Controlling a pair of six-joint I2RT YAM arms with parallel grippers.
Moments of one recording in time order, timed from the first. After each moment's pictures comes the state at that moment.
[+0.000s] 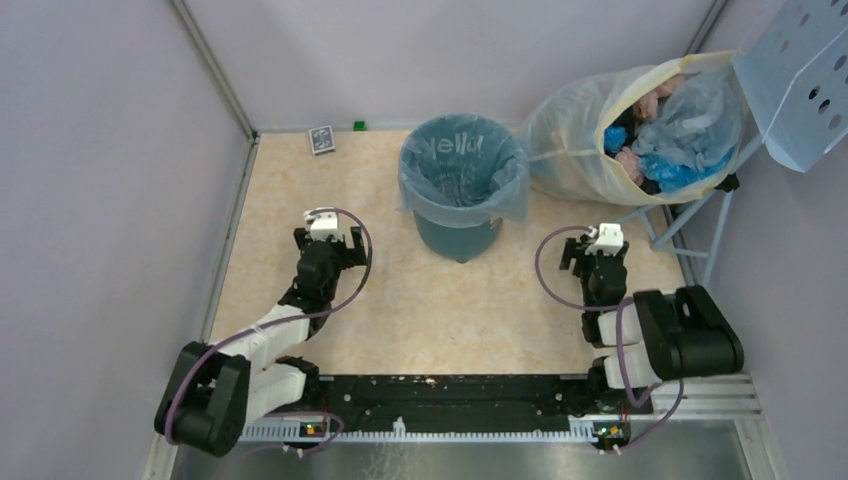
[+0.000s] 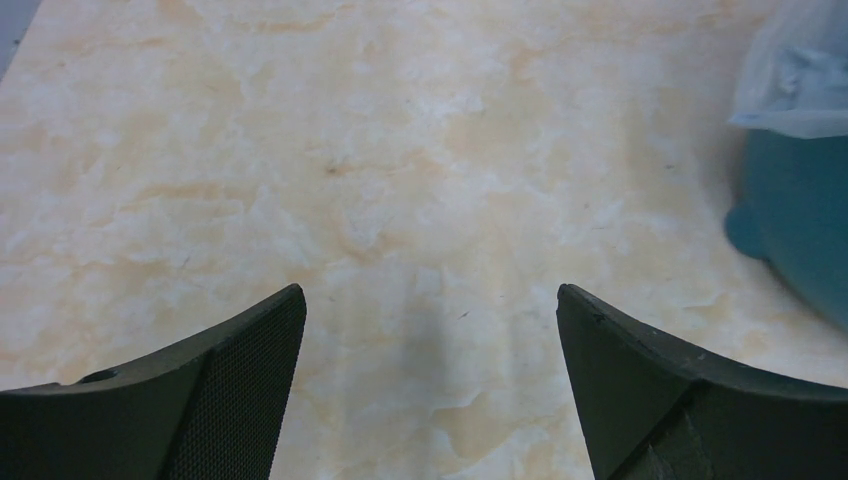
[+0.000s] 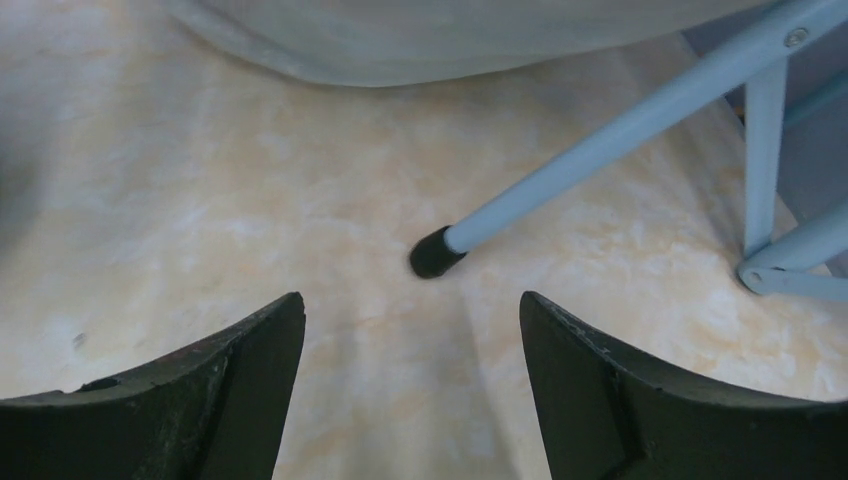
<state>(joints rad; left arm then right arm) -0.32 1.07 0.31 0.50 -0.28 -0.14 0.13 1.34 0.05 1.14 0.24 -0.04</state>
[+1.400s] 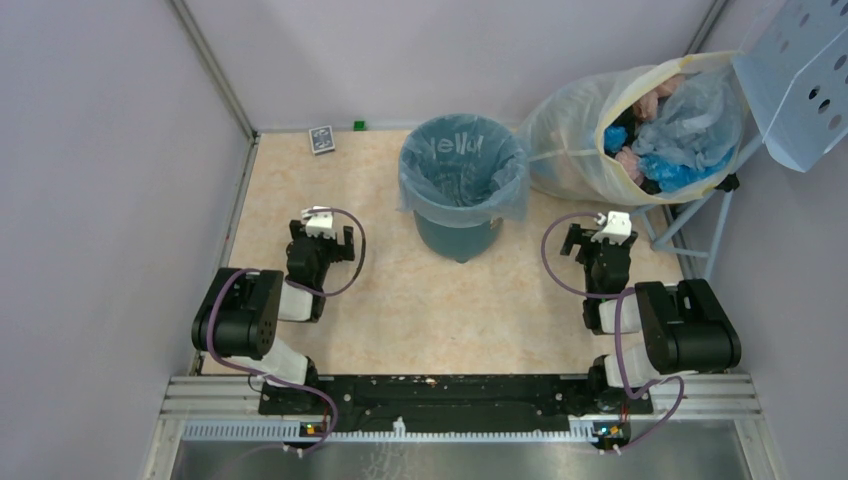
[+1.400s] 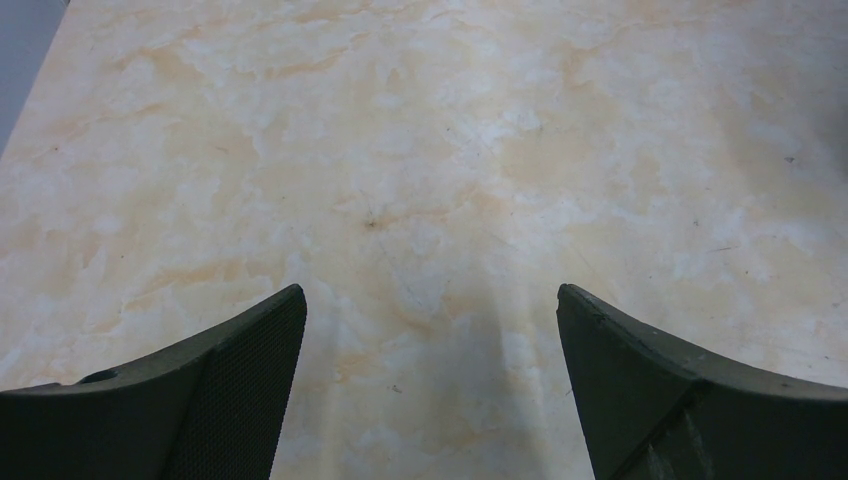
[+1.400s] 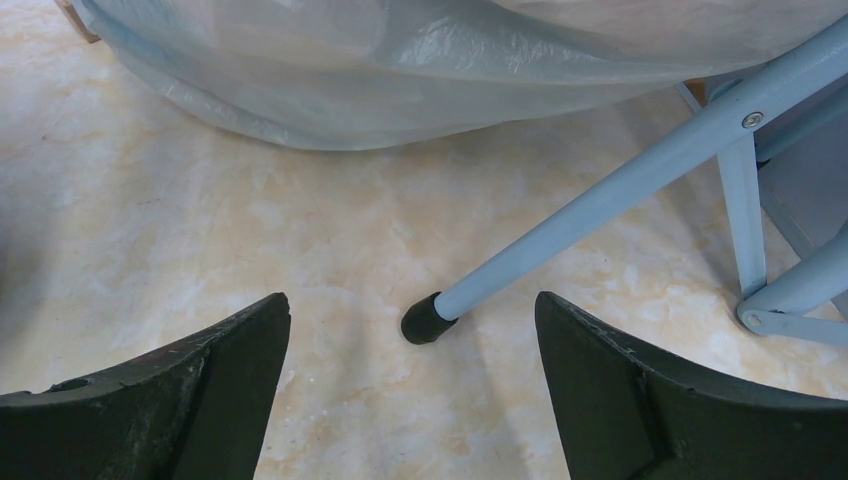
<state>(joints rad) -0.07 1.56 0.28 1.10 0.01 0.08 0.05 1.45 0.16 1.18 0.22 0.02</state>
